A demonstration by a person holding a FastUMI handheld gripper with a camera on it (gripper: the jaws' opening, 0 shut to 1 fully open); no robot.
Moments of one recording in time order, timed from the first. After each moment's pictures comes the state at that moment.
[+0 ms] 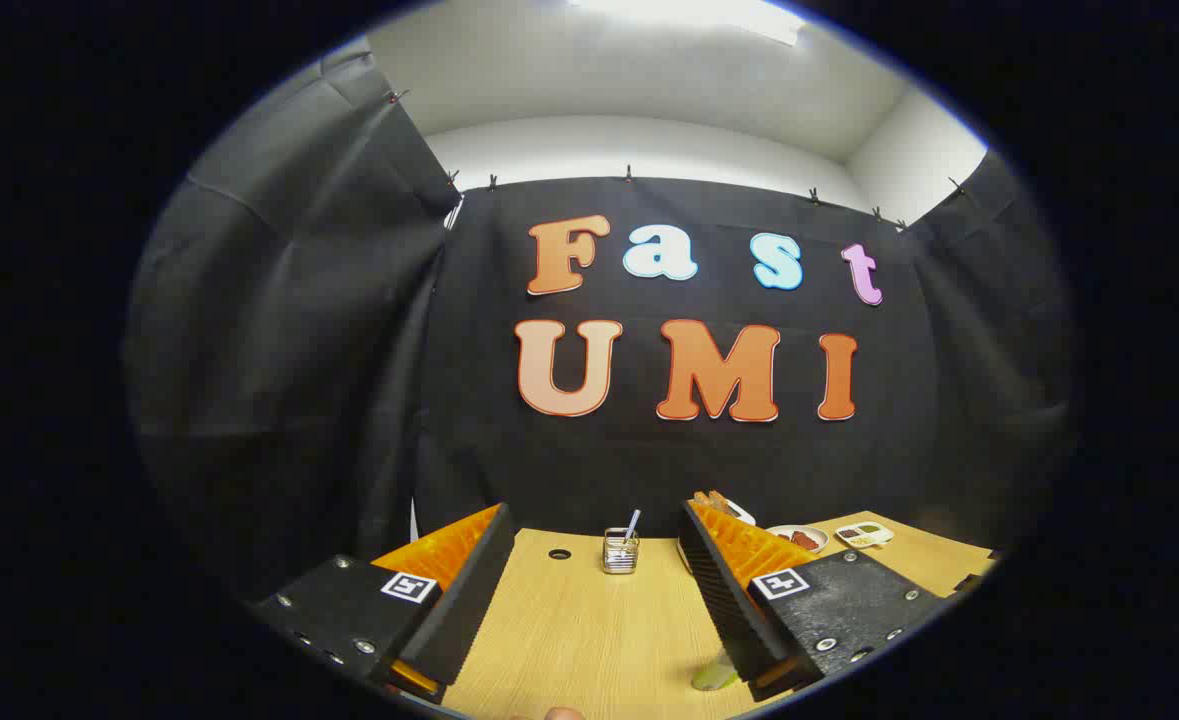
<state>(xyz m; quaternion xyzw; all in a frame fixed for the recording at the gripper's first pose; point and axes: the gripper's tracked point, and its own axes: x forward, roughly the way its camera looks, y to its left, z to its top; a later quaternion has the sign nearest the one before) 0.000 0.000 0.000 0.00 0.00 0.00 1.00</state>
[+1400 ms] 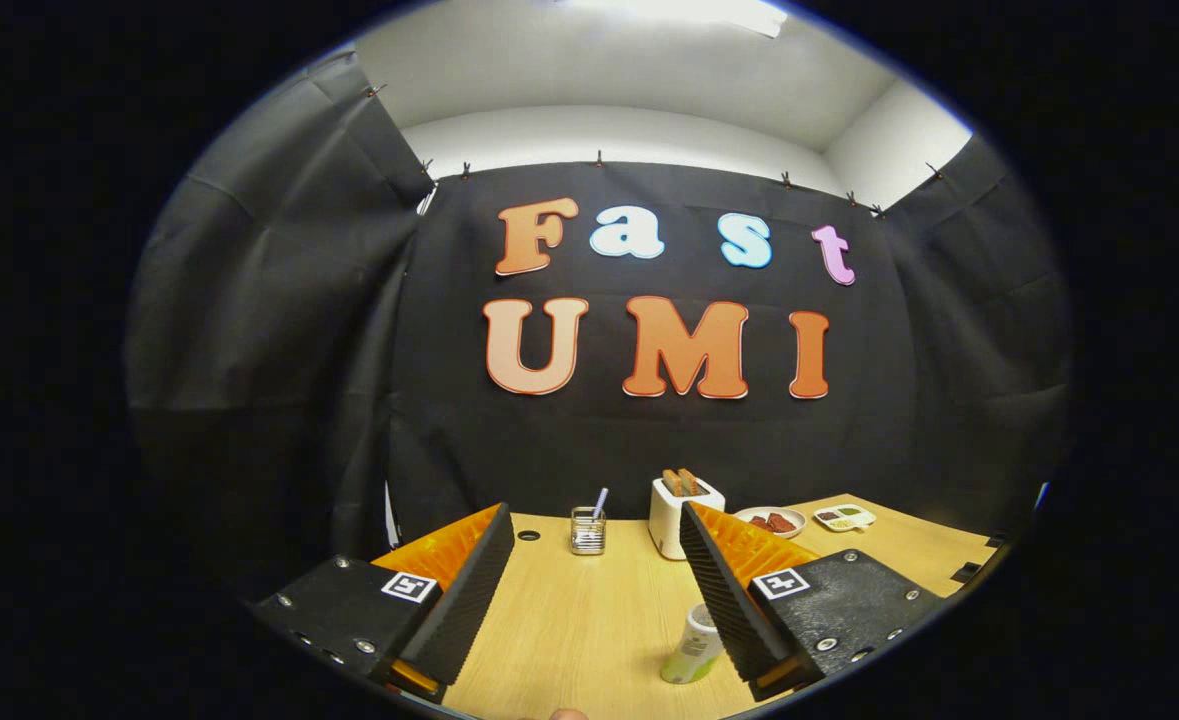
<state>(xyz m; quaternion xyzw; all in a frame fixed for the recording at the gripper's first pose) -0.007 -0.063 -0.047 0.01 0.02 -0.04 1.00</state>
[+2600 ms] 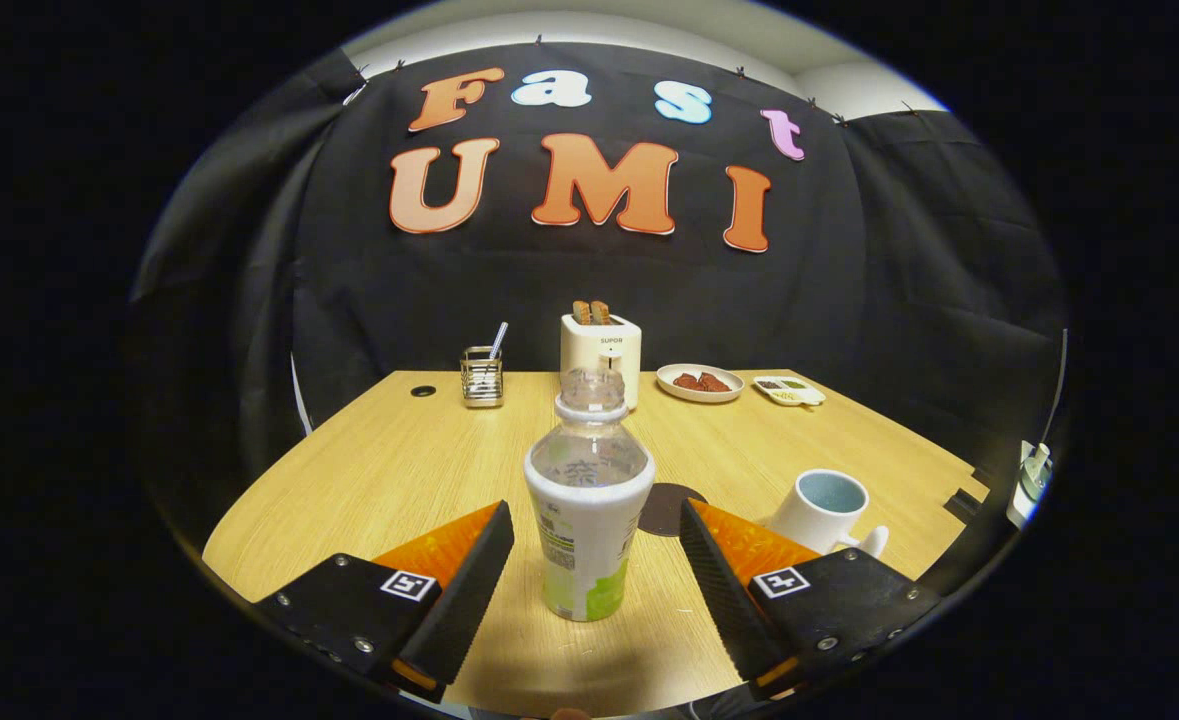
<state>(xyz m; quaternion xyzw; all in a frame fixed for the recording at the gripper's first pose) 0.006 -0.163 -0.254 0.01 0.22 -0.12 0.97</state>
